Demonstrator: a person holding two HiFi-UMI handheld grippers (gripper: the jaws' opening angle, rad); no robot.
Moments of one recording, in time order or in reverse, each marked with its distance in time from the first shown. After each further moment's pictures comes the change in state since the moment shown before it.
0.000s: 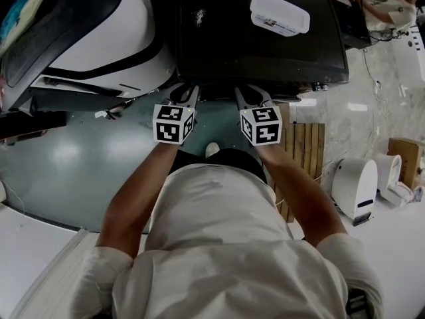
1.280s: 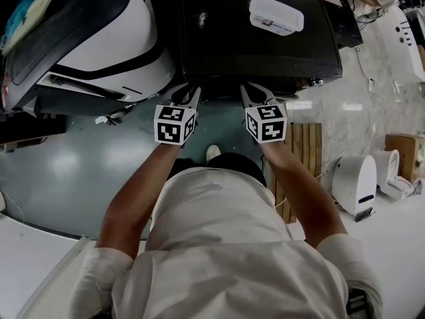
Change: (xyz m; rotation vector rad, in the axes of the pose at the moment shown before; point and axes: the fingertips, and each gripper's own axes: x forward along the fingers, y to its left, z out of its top) left arm -0.030 -0.006 0.005 0.014 -0.014 -0.053; right arm -0.025 0.011 0.012 -0.015 -0.023 -0.031
